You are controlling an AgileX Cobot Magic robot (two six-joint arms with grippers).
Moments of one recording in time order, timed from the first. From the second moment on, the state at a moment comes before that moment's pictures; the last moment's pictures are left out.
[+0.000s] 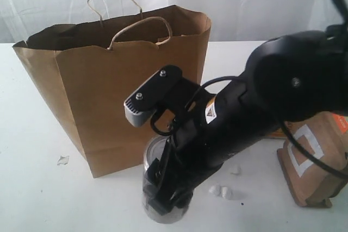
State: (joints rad) left arm -0.56 0.00 0.02 0.00 0.39 0.23; right arm 0.84 1.42 -0.98 0.27 0.70 -0.37
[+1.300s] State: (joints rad) left arm -0.56 0.00 0.02 0.00 0.39 0.23; right arm 1.04 1.59 -1.74 -0.34 0.64 -0.27
